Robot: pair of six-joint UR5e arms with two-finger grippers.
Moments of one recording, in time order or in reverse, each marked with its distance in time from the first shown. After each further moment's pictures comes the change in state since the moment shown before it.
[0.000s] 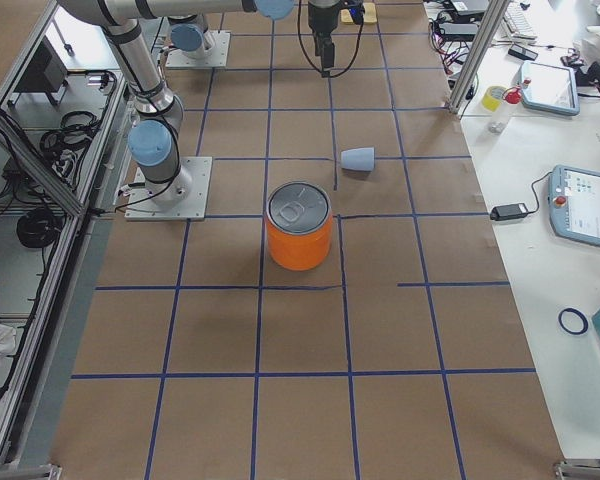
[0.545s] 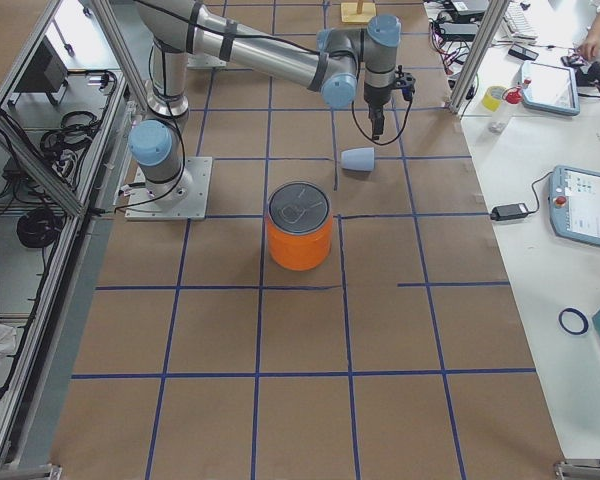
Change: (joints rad) left arm 0.000 0.006 -0.006 -0.003 0.033 0.000; right arm -0.019 0.301 0.027 -0.363 -0.007 0.062
